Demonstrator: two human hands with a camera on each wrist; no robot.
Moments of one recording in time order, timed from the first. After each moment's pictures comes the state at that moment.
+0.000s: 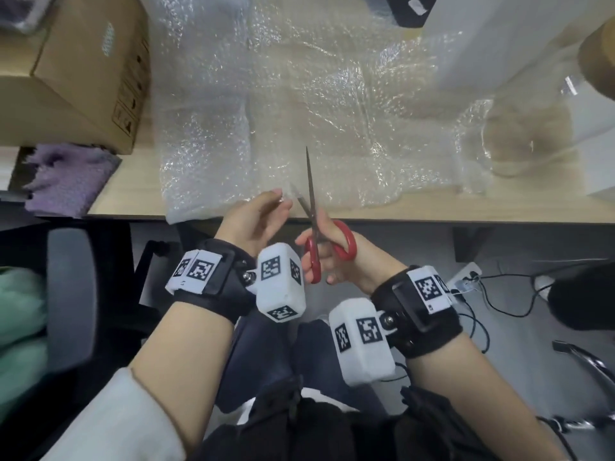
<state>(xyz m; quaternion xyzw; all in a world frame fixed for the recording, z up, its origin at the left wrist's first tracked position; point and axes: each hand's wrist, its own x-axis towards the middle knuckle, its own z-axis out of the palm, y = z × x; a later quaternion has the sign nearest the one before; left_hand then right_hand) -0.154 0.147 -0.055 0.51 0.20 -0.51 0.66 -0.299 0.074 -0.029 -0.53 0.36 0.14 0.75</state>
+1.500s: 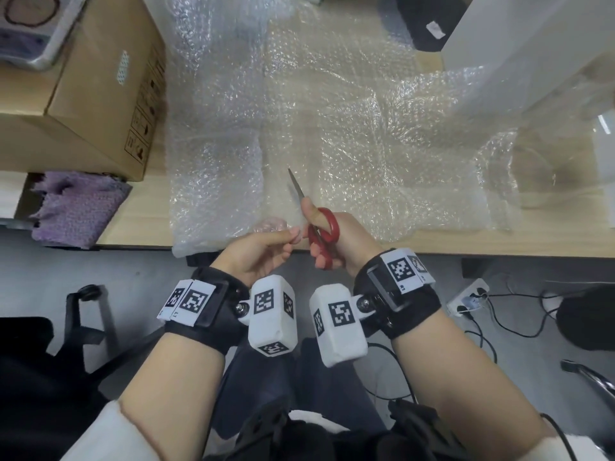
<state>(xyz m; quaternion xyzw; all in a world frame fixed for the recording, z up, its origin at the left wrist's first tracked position) -0.118 0.150 -0.077 0.51 0.10 -0.65 0.55 -0.223 0.045 -0.039 -0.55 0.44 0.08 0.71</state>
